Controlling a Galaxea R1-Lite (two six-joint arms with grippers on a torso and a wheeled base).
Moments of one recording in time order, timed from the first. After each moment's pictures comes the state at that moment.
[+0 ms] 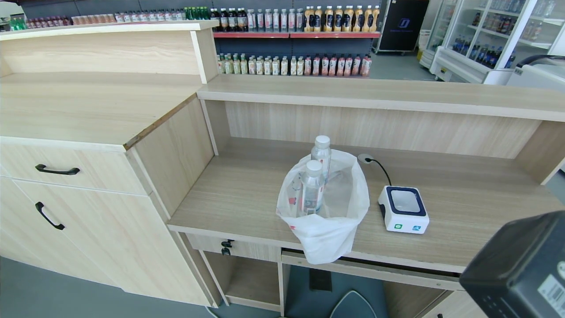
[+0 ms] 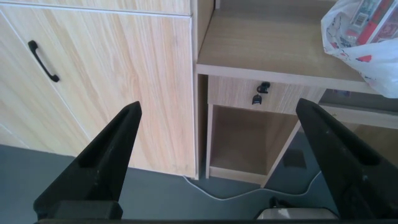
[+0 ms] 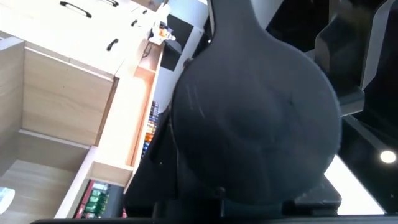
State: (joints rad) left arm 0.00 0.00 0.00 0.00 0.00 0.00; right arm 0.67 0.94 -0.51 -0.47 0.90 -2.23
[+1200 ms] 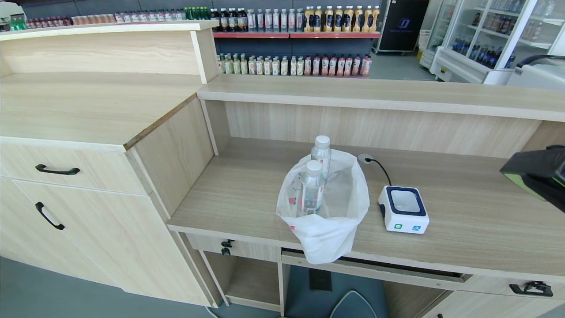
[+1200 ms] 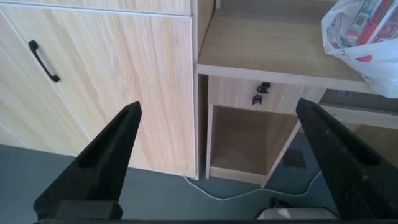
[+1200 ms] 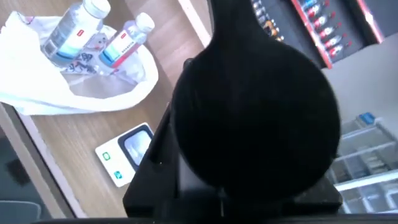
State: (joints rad) left arm 0.00 0.00 0.00 0.00 0.00 0.00; right arm 0.12 0.89 -0.50 -0.48 0.29 -0.94
